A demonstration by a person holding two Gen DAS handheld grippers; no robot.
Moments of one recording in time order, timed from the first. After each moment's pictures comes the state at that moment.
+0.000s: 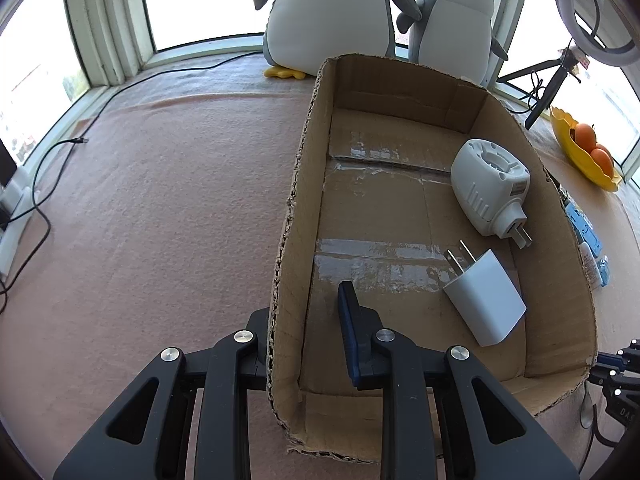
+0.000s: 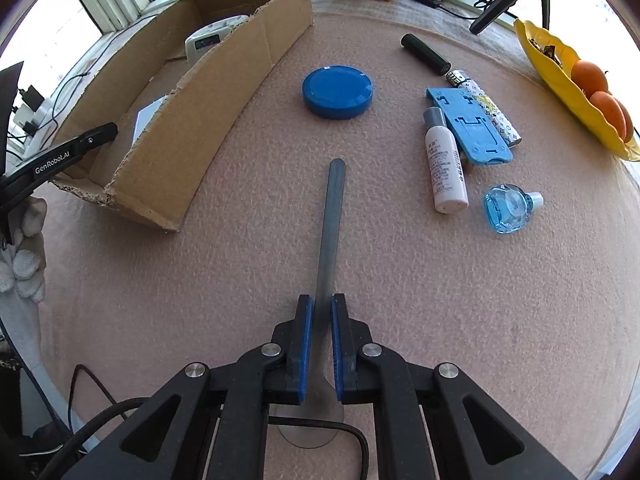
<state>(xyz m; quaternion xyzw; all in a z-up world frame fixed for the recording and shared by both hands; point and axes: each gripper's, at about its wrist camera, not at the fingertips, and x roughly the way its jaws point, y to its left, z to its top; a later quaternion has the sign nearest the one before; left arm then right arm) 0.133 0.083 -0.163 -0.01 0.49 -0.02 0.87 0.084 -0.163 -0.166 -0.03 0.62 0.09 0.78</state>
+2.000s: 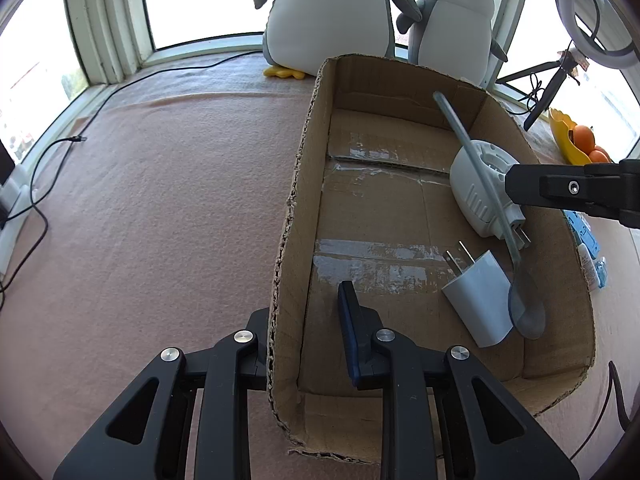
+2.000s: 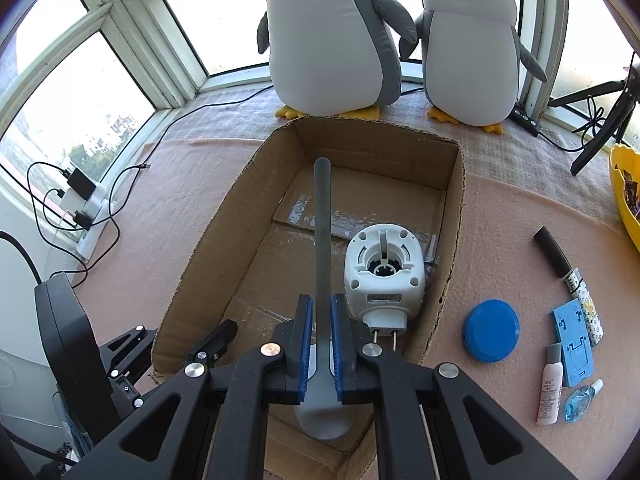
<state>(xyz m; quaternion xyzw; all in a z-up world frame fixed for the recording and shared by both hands) 0.134 0.081 -0.164 -0.02 0.49 -0.02 0.87 0.199 -0.054 -0.106 0.03 0.53 0.17 0.83</state>
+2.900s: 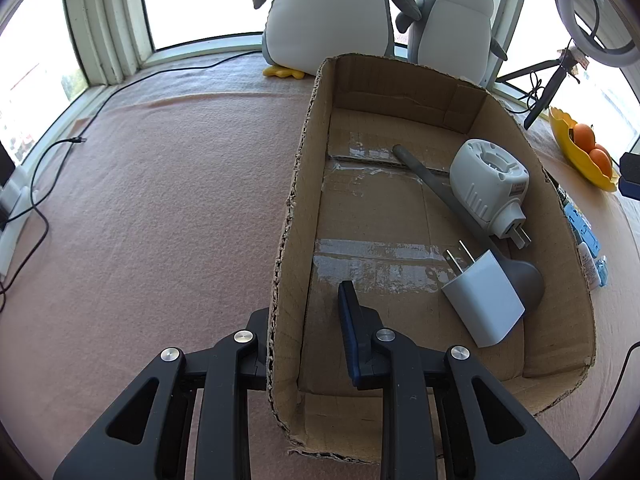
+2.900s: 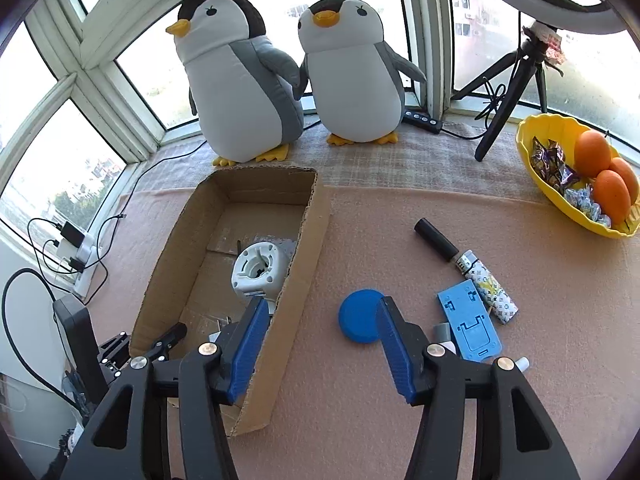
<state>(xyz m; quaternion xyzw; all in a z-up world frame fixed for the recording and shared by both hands) 0.135 0.080 -0.164 -0.02 0.49 -0.02 0.87 0.181 -0.175 -0.072 0.09 0.51 0.10 0.85</state>
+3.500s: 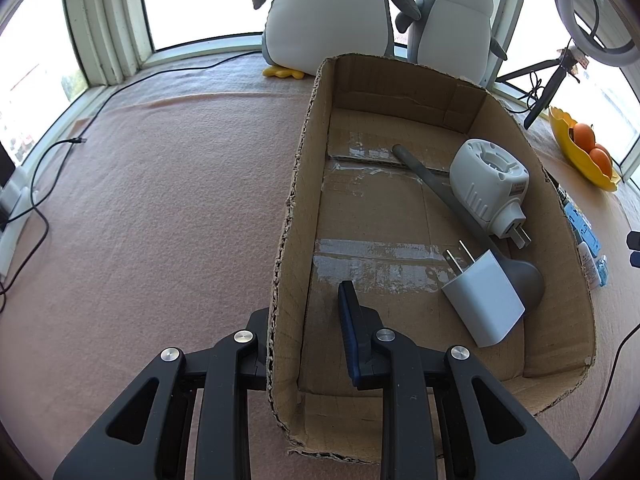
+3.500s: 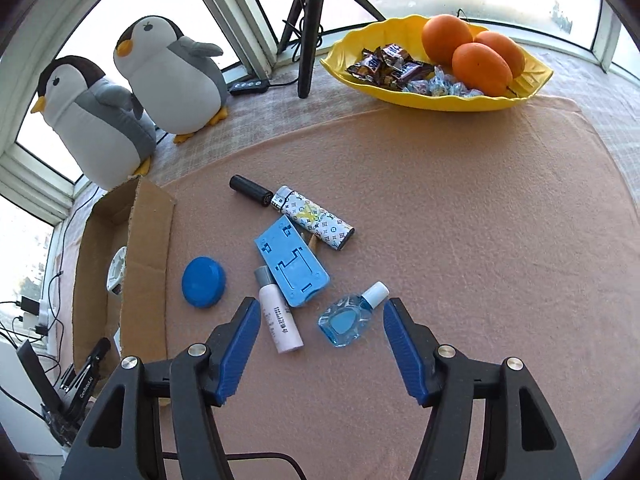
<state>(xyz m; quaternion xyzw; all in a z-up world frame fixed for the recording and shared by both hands) 0.135 0.080 -0.164 -0.02 0.49 -0.02 0.87 0.146 -0.296 -0.118 0.19 0.56 -0.05 0.80</state>
